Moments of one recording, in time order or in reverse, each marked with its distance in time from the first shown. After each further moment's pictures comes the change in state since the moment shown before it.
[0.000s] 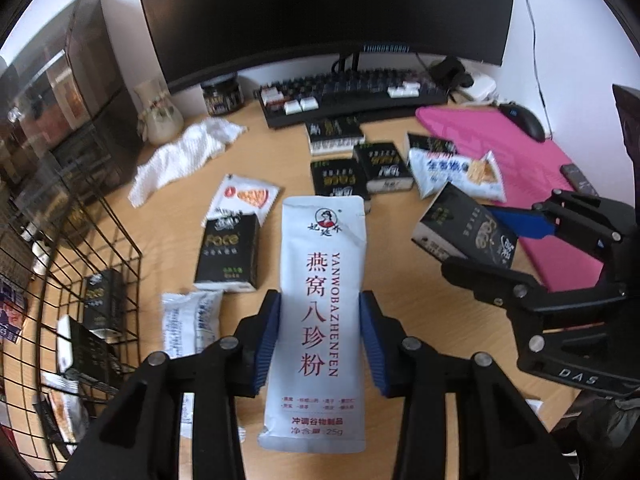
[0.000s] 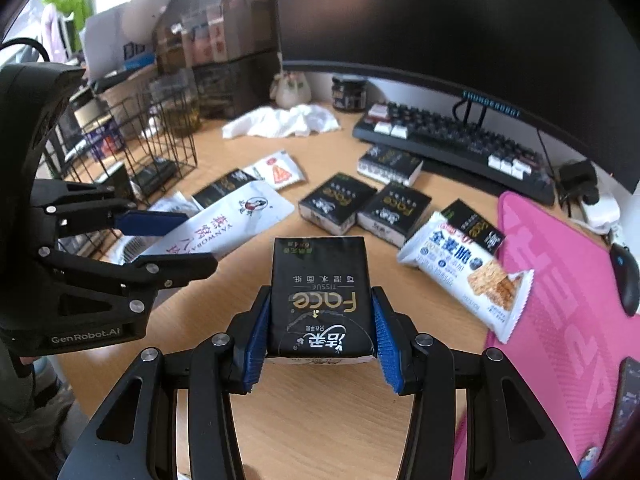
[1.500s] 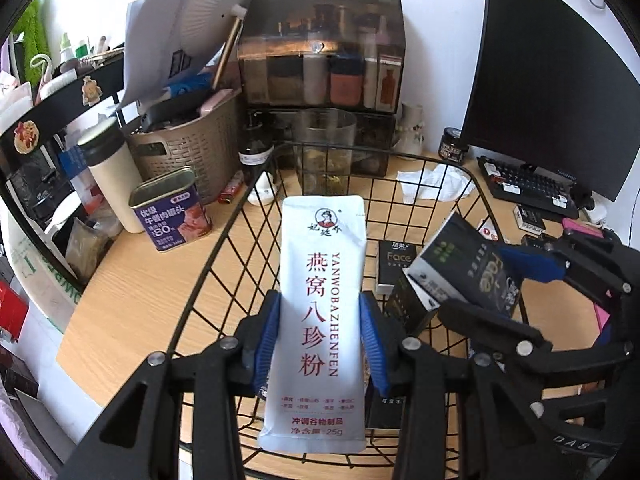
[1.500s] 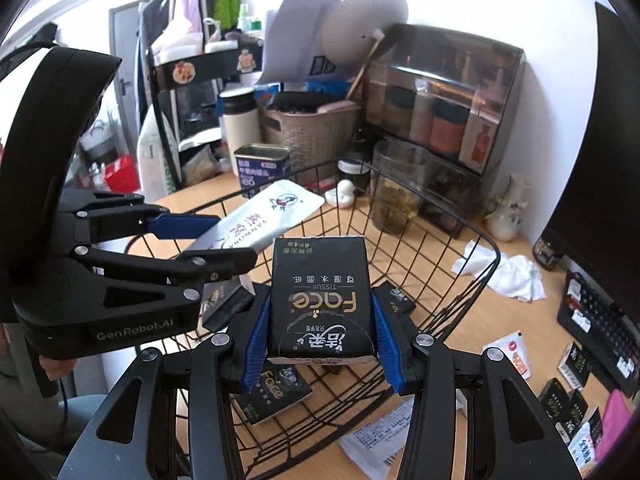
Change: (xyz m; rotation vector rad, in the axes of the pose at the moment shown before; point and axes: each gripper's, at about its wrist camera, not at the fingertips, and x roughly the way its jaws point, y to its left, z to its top) left arm -0.115 0.223 -0.086 -0.416 -0.110 0.265; right arm 0.022 0.259 0.116 -0.338 -0.099 0.295
